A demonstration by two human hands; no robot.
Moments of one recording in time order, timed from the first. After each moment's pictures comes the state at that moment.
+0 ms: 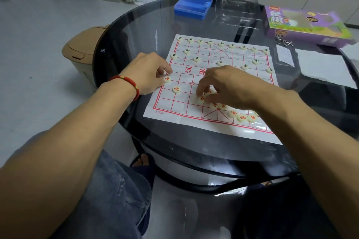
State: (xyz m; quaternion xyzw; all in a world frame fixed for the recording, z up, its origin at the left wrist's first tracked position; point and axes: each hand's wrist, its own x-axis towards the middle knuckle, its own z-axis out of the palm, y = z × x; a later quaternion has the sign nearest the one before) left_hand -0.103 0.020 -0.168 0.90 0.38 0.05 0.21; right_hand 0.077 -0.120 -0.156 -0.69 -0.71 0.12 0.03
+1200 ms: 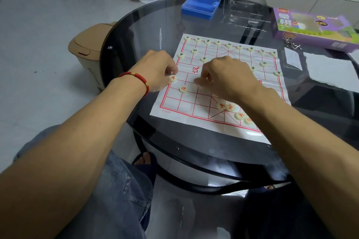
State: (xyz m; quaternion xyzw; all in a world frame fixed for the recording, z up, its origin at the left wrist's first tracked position) left_hand -0.099 0.026 -0.172 0.90 0.37 0.06 0.20; right_hand 0.067 -0.084 -0.173 -0.77 -0.64 -0.02 0.04
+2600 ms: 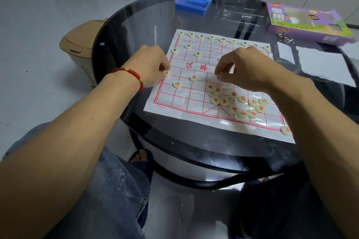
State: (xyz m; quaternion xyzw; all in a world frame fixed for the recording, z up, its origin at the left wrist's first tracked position) left_hand -0.098 0.027 -0.175 0.90 0.38 0.04 0.20; right_hand 0.112 -0.117 -0.155 -0.75 -0.65 0.08 0.09
